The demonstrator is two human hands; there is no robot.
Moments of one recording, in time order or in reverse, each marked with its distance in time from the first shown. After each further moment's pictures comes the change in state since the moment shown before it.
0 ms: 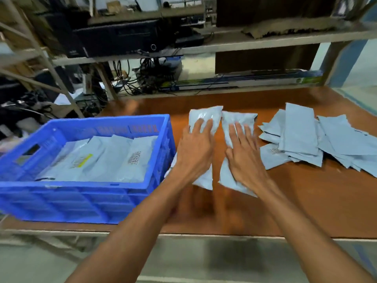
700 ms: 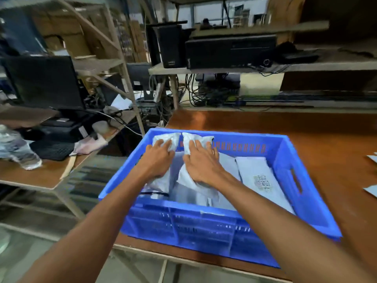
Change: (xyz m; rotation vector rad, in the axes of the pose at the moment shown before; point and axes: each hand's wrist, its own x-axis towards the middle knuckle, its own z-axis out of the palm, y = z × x) left_hand -0.064 -0.472 -0.119 0.411 -0.230 0.016; right_hand 0.131 -0.427 0.177 0.034 -0.370 -0.087
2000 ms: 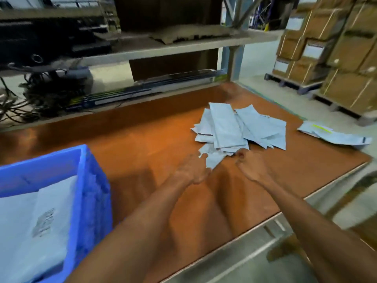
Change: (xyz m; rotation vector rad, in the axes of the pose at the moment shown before) left_hand 0.157 0.618 -0.051 -0.433 -0.428 0.506; right_hand -0.289 0.570 -0.154 0.089 0.194 0.820
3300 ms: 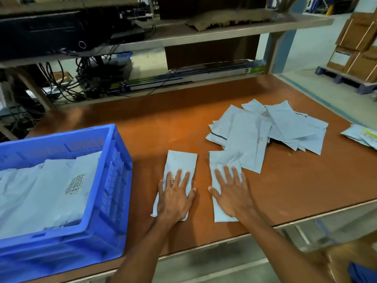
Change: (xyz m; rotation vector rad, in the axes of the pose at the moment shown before) left_hand -0.093 -0.065 0.127 0.059 0.269 -0.411; right_hand -0.054 -0.017 0.128 -0.382 -0.093 -0.345
